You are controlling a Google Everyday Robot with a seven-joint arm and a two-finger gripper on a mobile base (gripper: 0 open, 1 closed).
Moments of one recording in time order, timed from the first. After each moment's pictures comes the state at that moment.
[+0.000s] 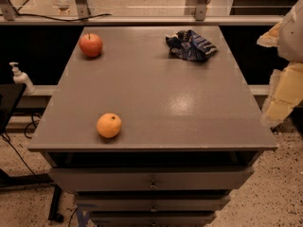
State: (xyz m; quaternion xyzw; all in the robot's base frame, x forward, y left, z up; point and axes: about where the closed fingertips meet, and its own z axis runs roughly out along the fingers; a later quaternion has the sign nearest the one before) arm 0.438 -0.217 0.976 -0.60 0.78 -0.03 0.16
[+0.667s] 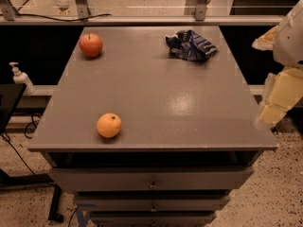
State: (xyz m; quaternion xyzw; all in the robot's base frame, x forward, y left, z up) arm 0.437 -0.207 0.971 -0.60 0.78 -0.02 0.17
